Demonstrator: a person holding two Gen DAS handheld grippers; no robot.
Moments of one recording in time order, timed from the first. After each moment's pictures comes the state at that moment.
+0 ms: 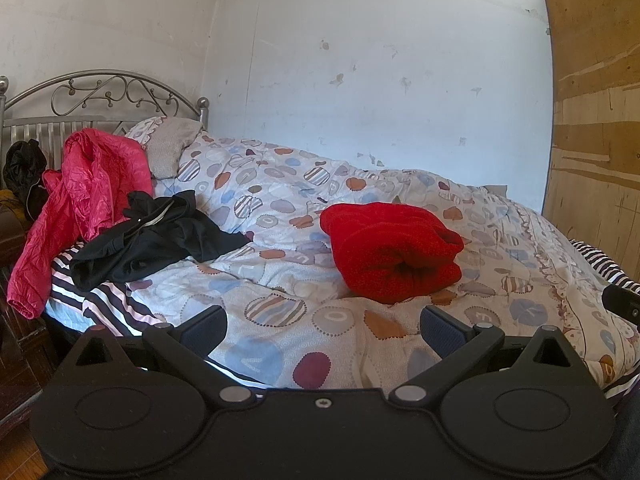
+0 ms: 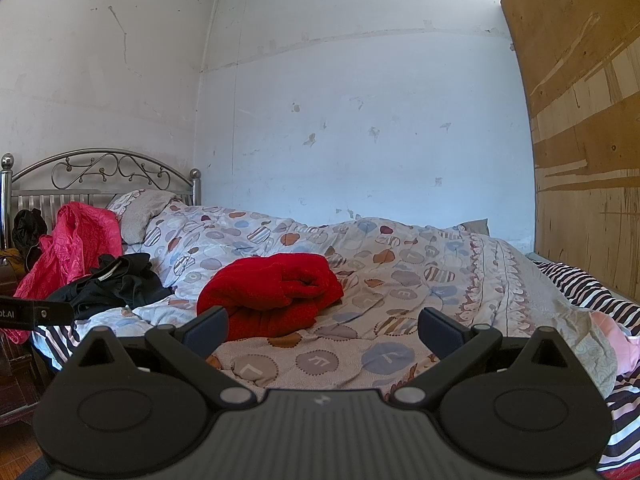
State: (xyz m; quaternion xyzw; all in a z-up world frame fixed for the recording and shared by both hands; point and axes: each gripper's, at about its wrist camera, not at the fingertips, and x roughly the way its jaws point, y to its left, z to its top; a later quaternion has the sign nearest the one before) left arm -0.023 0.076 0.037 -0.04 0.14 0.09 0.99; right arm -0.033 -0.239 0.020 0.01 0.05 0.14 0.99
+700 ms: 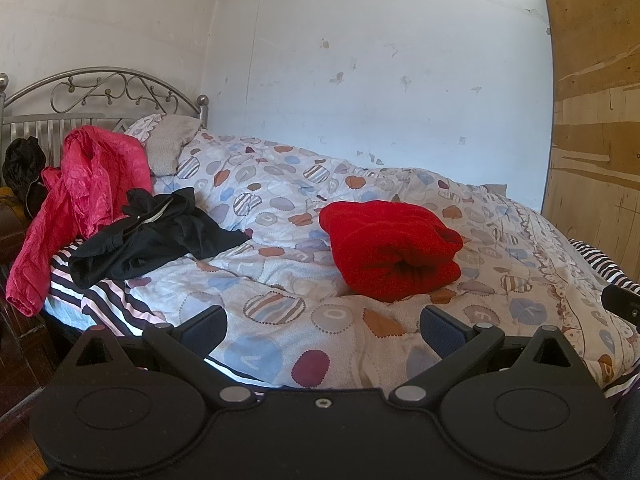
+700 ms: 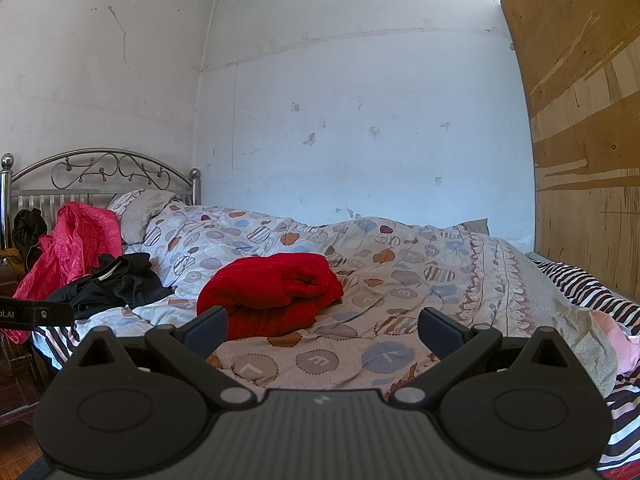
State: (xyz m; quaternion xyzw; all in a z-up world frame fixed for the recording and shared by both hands) left arm -0.025 0.075 0.033 -0.05 0.14 0.09 0.99; right arm -0.033 -0.240 0.020 0.01 0.05 0.14 0.99
